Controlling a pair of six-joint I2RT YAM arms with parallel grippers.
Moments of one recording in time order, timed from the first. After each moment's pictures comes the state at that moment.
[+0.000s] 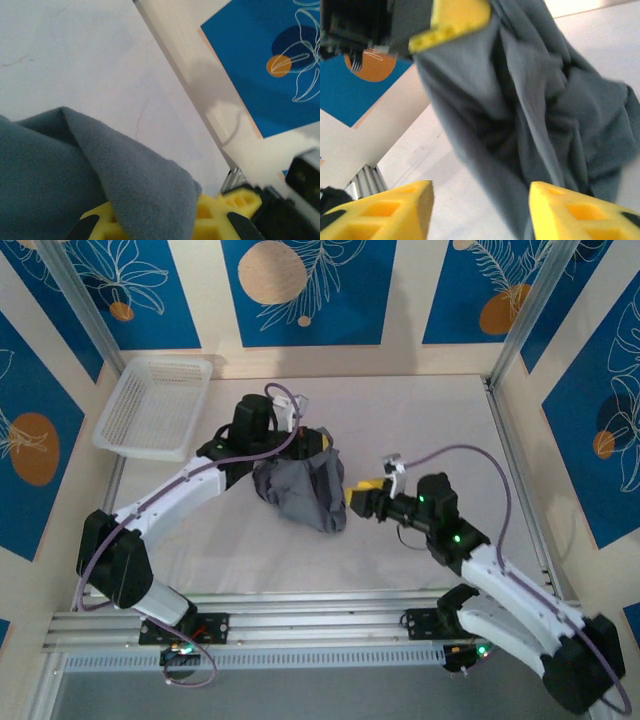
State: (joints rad) left arm -0.59 1.52 1.25 -0.18 0.55 -0.58; right arm 0.55 0.91 0.54 0.10 -0.38 0.45
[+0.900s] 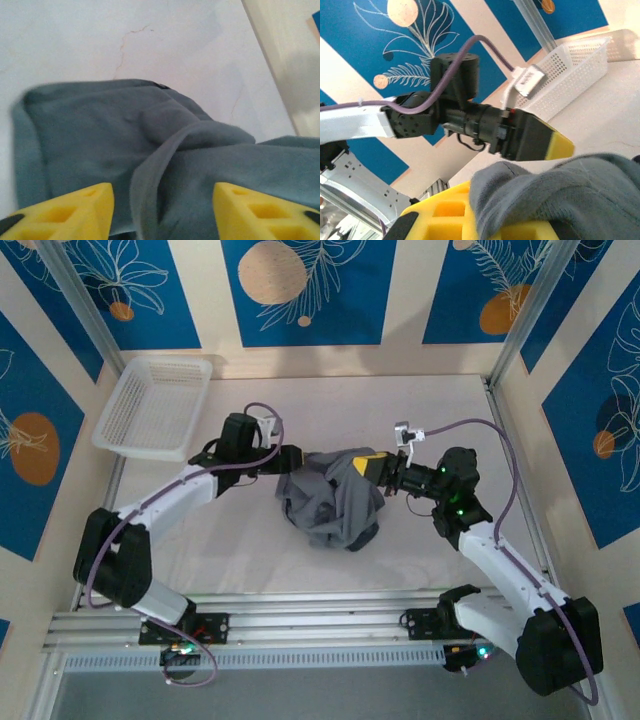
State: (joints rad) left arm -0.46 1.48 1.04 -0.21 0.39 -0.46; right arm 0.29 0.99 0.61 0.42 -0.88 0.69
